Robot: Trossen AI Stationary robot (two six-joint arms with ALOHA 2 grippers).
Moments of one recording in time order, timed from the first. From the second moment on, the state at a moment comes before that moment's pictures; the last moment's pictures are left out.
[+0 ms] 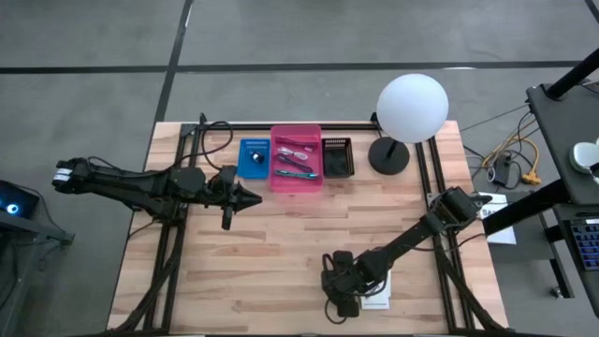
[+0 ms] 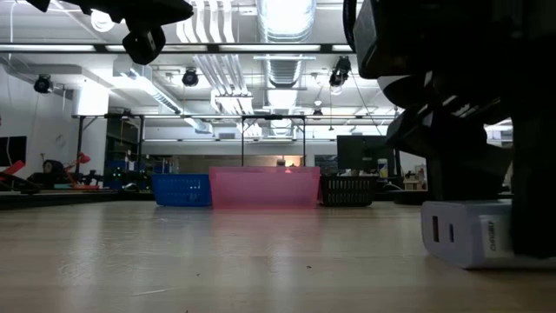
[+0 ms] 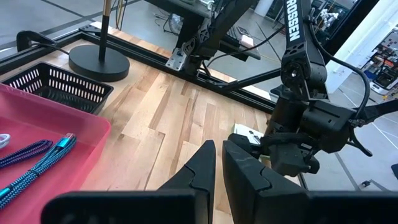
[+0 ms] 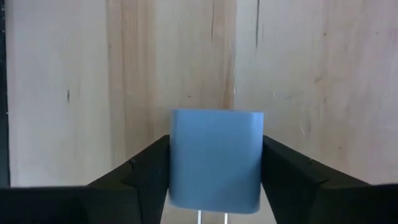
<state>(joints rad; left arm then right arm) -0.12 0.79 0.63 -0.05 -0.11 -0.44 0.57 2.01 1.29 -0.50 0.02 0.60</state>
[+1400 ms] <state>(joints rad) -0.12 0.67 0.63 -0.05 -0.05 -0.43 0.17 1.74 1.31 0.19 0.21 0.25</state>
